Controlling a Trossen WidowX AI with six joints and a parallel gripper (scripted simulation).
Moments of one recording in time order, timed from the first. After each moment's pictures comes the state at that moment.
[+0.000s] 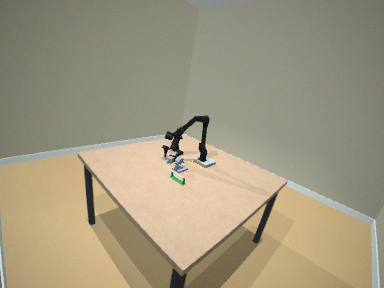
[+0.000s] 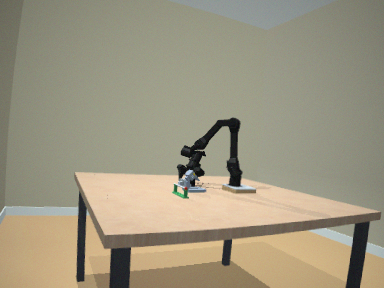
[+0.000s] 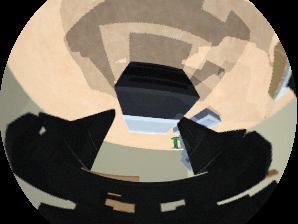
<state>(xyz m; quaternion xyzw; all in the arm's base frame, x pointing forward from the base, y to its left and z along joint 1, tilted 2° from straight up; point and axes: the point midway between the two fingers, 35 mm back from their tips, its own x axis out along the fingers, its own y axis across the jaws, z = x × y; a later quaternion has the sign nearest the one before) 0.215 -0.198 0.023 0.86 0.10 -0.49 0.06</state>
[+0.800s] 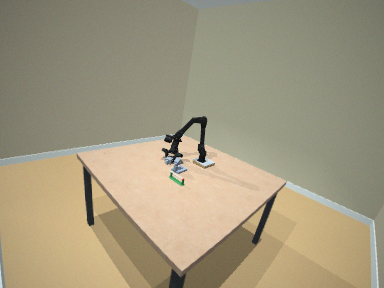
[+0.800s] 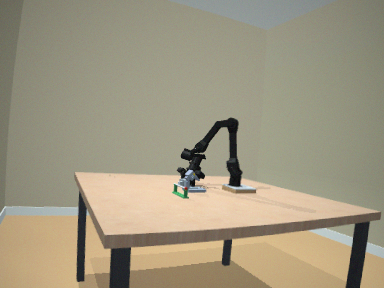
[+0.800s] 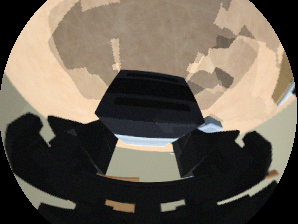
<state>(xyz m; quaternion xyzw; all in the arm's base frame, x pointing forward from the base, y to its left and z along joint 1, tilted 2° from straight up) 0.213 -0.194 0.004 0.86 0.10 -0.49 0.05</state>
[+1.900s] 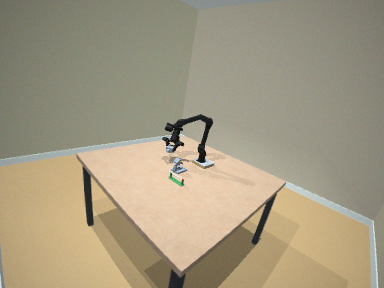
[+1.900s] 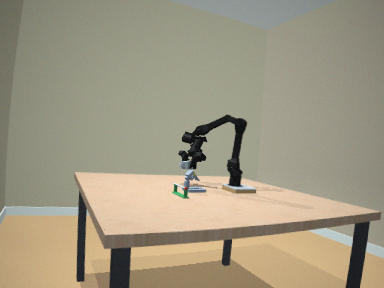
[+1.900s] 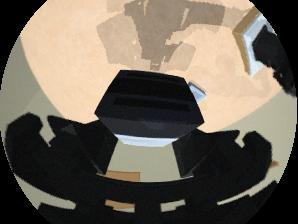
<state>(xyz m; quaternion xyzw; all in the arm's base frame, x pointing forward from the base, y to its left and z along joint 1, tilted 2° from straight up) 0.212 -0.197 0.111 0.86 0.10 -0.50 0.05</state>
